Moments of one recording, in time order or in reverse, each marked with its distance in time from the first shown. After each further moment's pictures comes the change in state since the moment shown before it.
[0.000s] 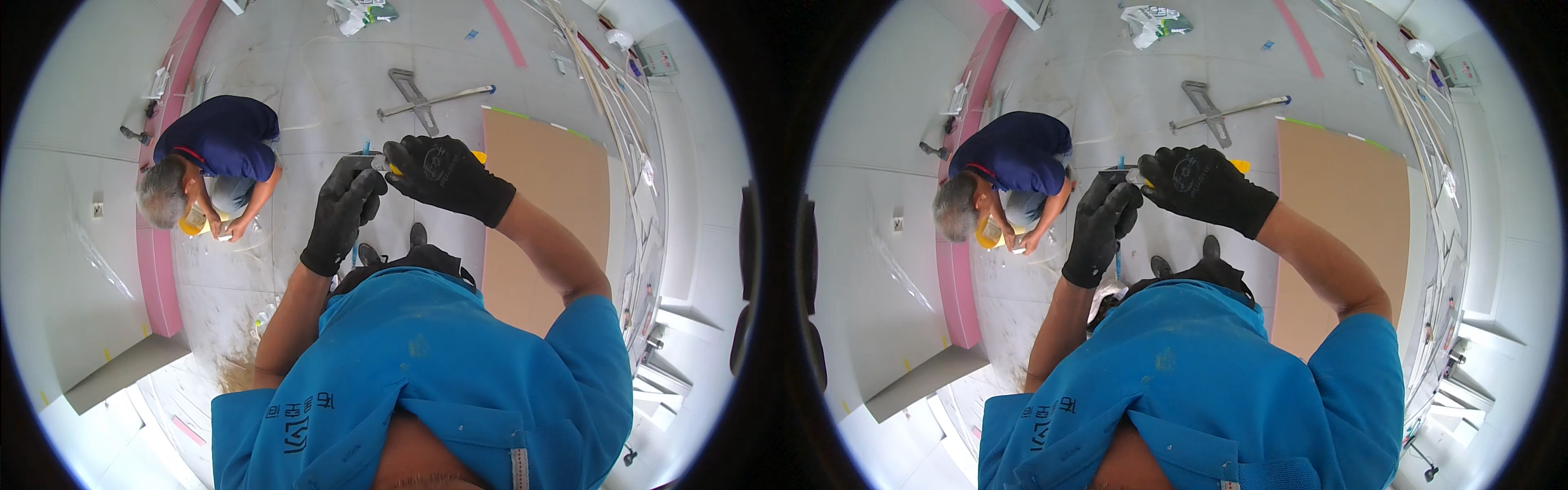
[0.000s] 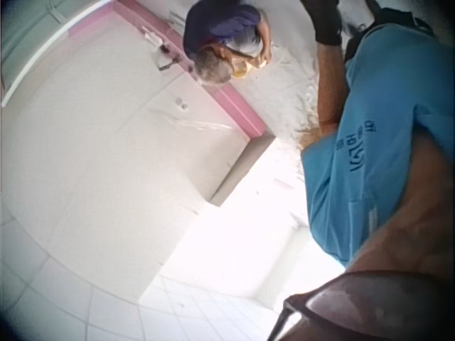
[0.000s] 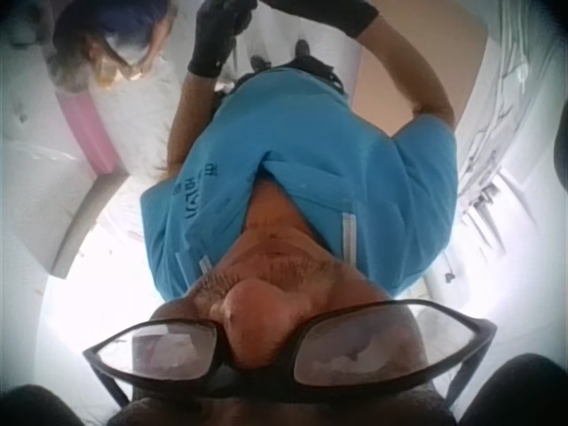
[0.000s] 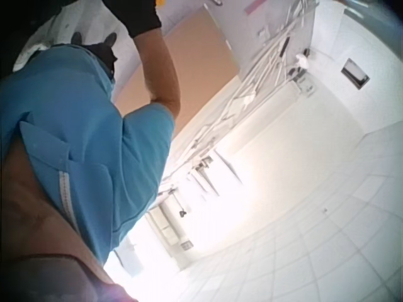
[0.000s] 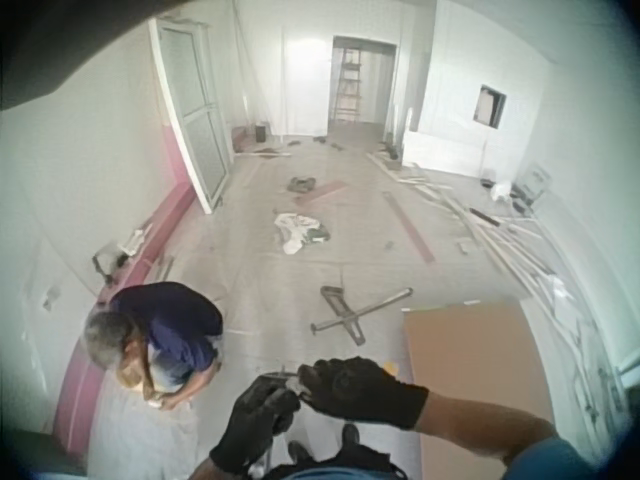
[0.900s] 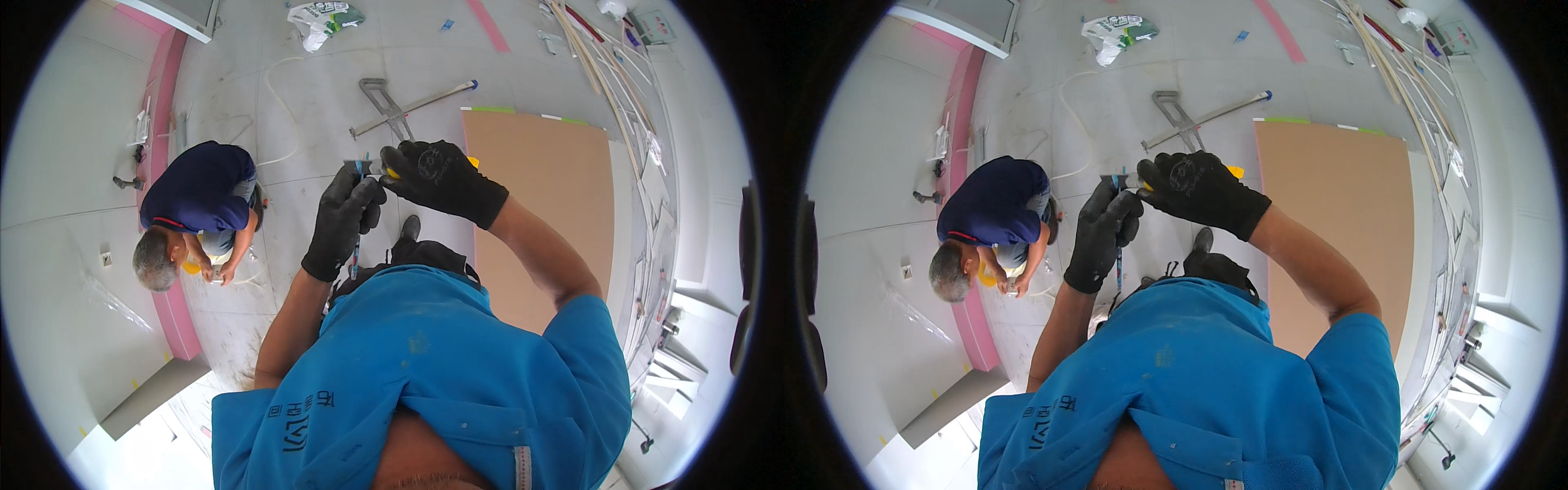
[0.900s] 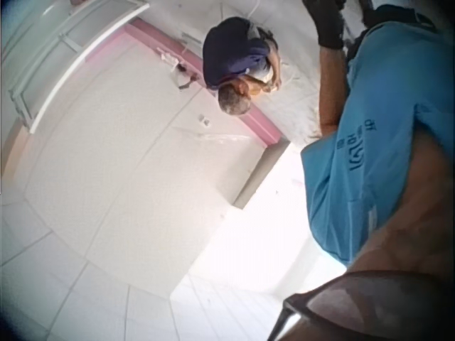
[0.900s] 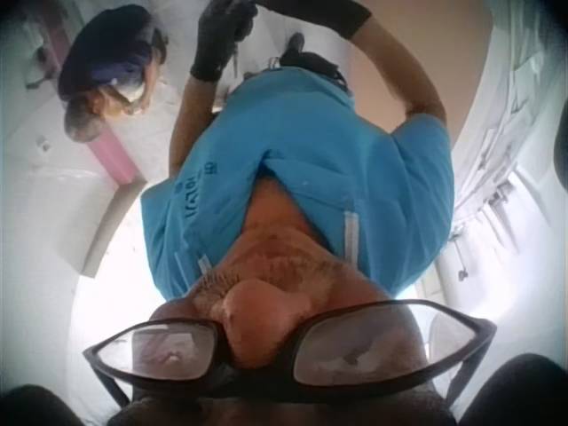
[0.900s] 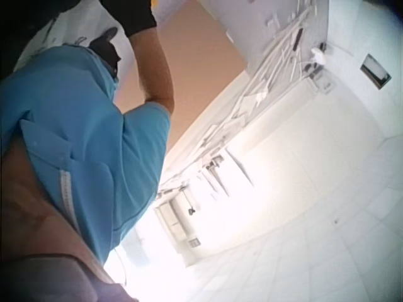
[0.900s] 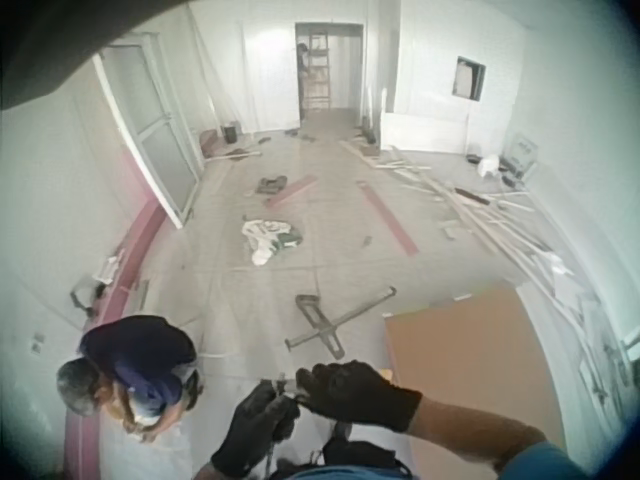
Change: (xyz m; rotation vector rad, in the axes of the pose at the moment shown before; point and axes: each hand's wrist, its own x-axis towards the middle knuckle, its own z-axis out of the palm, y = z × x) left_hand 0.128 -0.013 0.097 0.132 -0.054 -0.149; right_hand -0.057 0.148 -0.007 0.090 0.079 0.120
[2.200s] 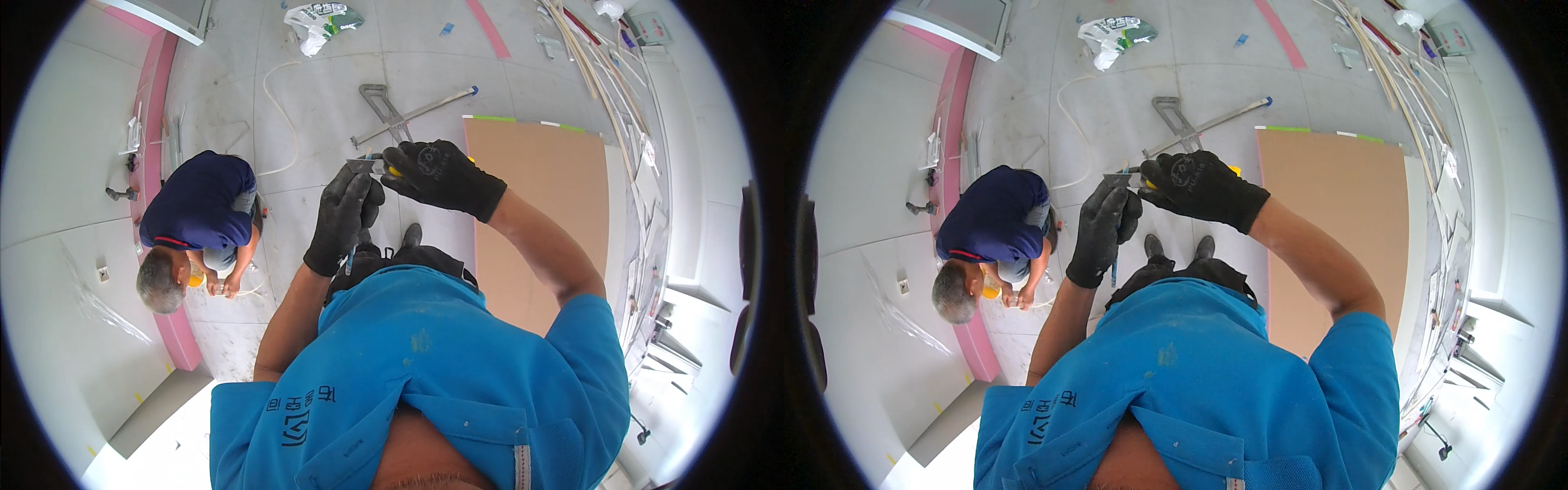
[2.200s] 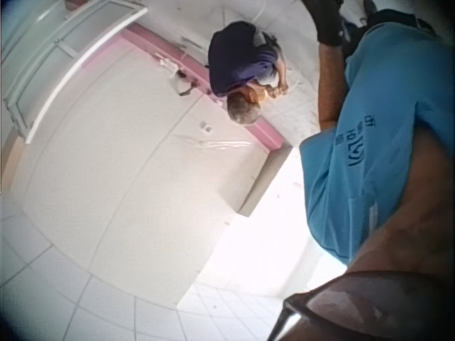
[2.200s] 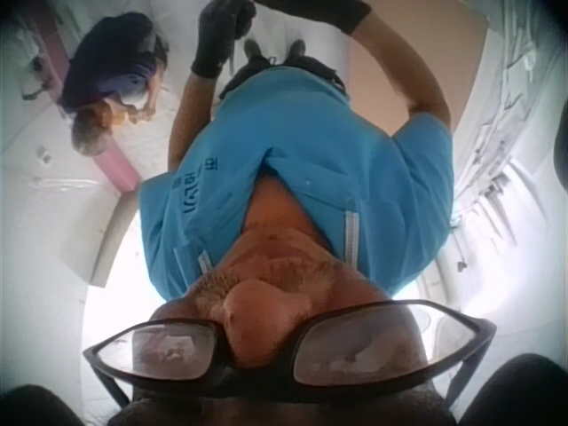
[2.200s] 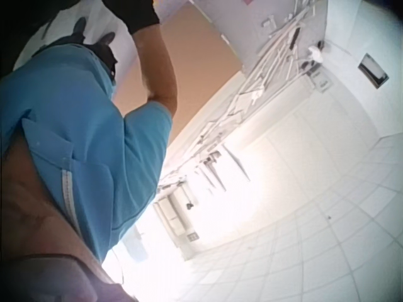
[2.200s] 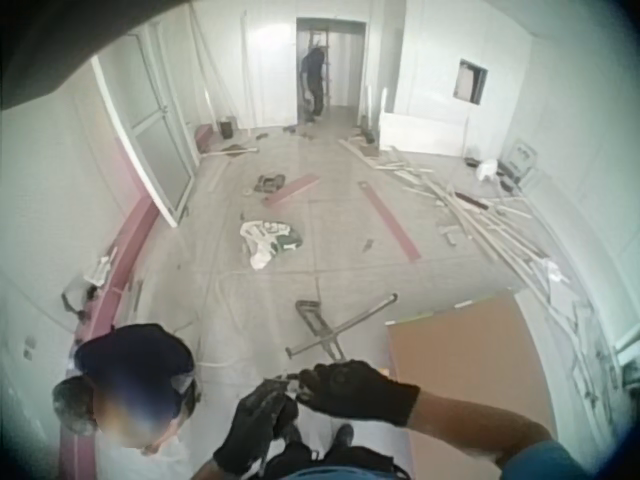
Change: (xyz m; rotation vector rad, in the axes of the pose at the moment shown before) left_hand 0.052 0.011 -0.043 -0.110 -0.080 0.057; right_hand 0.046 0.036 0.026 0.035 -0.006 -0.031
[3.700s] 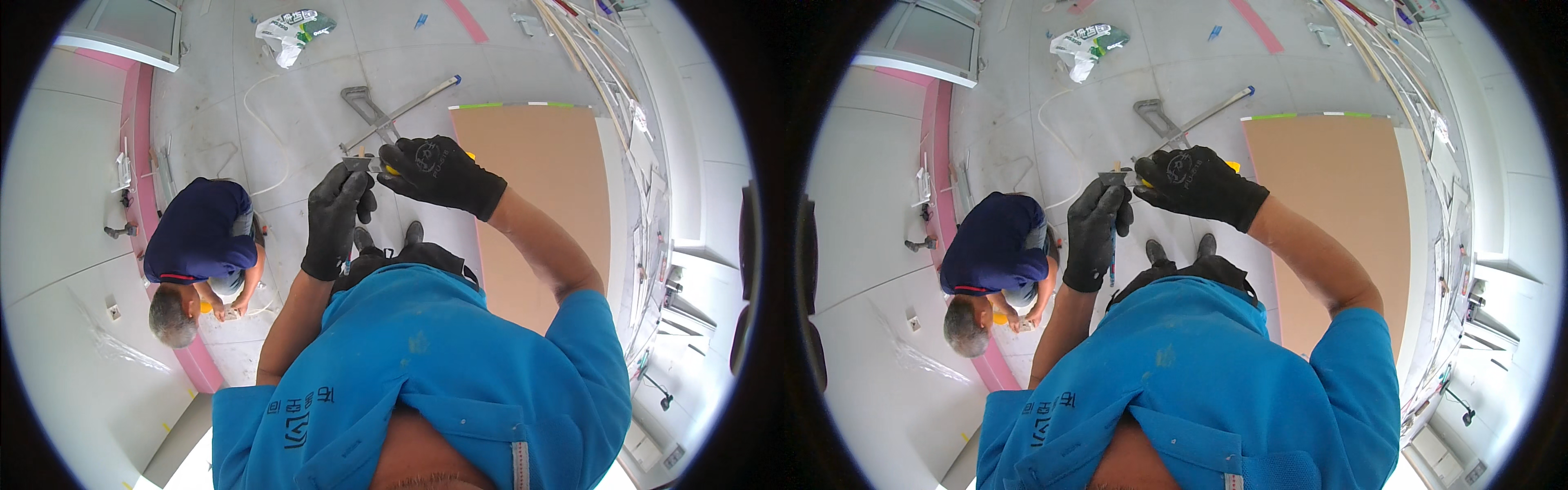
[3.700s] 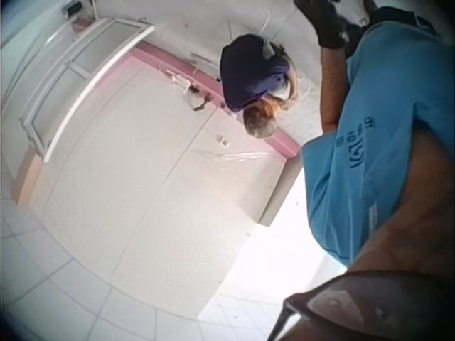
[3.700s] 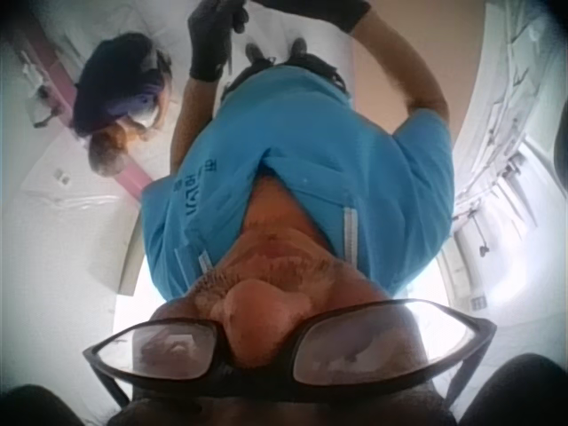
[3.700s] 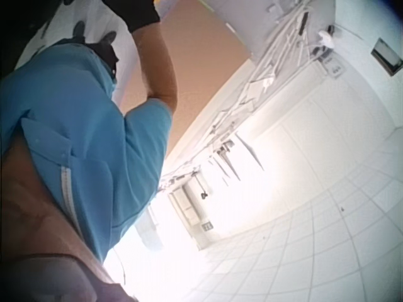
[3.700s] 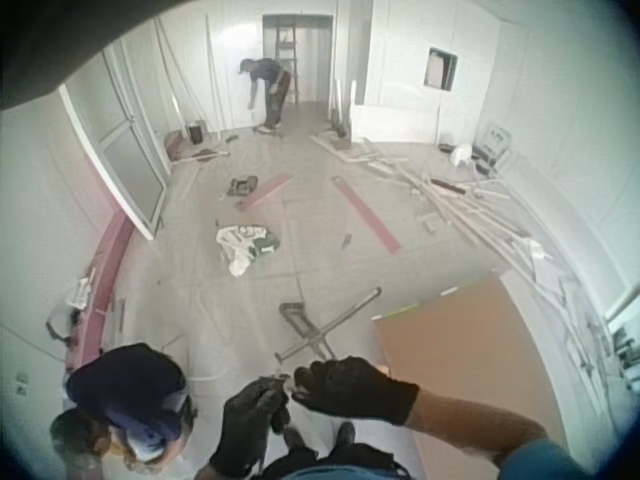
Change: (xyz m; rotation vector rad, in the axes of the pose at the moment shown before) left_hand 0.028 0.018 0.005 0.091 0.069 0.002; right_hand 0.006 0.011 -0.009 -0.038 0.039 0.118
